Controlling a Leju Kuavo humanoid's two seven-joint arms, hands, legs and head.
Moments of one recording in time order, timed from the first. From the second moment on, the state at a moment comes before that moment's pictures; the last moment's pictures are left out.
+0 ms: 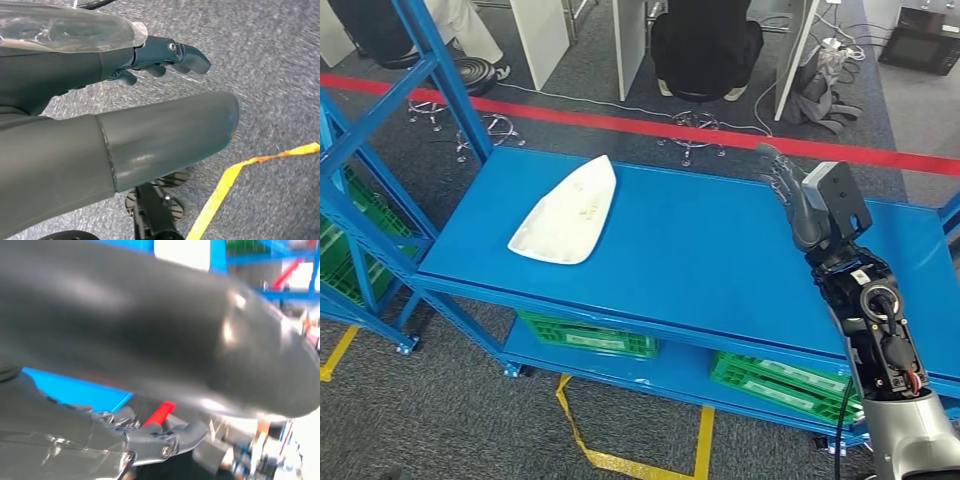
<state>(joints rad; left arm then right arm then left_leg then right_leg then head) -0.17 0.20 -0.52 -0.19 0.72 0.06 -0.21 -0.26 -0.29 0.02 -1.64 -0.03 0.22 0.04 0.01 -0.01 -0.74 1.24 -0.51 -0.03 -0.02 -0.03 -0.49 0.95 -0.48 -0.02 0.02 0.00</state>
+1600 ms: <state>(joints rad) -0.17 0.20 -0.52 -0.19 0.73 0.07 -0.21 -0.29 -0.29 0.03 -1.62 0.00 0.23 0.04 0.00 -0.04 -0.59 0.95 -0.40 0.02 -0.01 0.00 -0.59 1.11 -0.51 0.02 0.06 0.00</state>
